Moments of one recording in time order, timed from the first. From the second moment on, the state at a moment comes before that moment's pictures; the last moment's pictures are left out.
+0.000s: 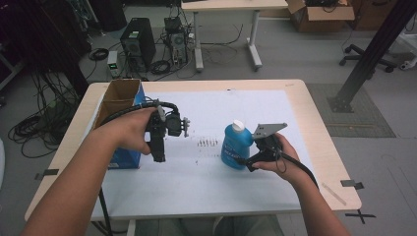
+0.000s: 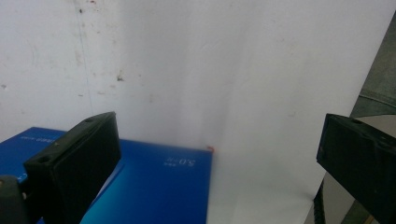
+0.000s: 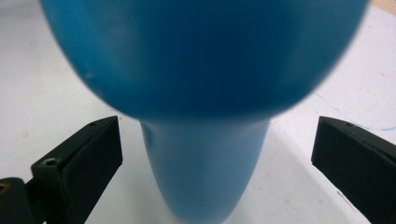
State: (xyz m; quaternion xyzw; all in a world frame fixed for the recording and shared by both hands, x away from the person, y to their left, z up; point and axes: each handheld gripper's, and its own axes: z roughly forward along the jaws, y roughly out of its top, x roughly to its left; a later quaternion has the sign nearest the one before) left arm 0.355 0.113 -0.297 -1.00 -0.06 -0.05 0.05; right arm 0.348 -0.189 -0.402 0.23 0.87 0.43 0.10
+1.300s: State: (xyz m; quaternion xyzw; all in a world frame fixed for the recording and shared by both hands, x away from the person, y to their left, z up) left arm 0.354 0.113 -0.293 -1.00 -0.06 -0.05 0.05; right arm 0.344 -0.177 -0.418 0.26 0.83 0.48 0.15
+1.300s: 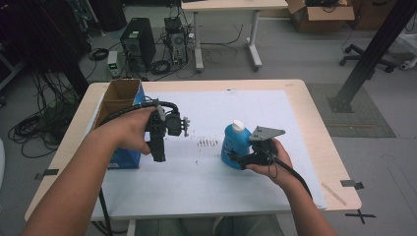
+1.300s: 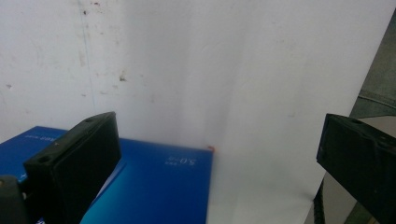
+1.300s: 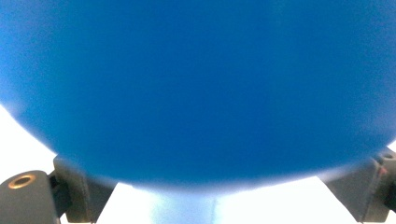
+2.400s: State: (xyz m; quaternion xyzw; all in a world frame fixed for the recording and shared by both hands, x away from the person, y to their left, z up) left arm 0.354 0.113 -0.295 -1.00 -0.06 -0.05 0.05; right arm 0.342 -0.174 -0.425 0.27 0.82 0.49 0.15
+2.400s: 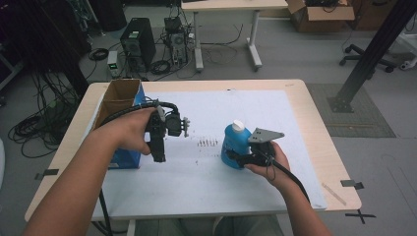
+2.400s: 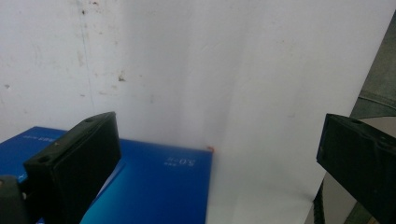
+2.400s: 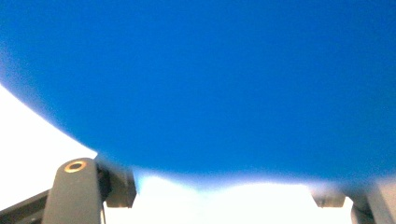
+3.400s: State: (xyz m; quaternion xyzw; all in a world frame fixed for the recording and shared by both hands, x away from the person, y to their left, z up) left arm 0.352 0.105 -0.287 -1.00 -0.06 -0.05 0.05; right arm 0.340 -0.179 -0.408 0.22 0.81 0.52 0.13
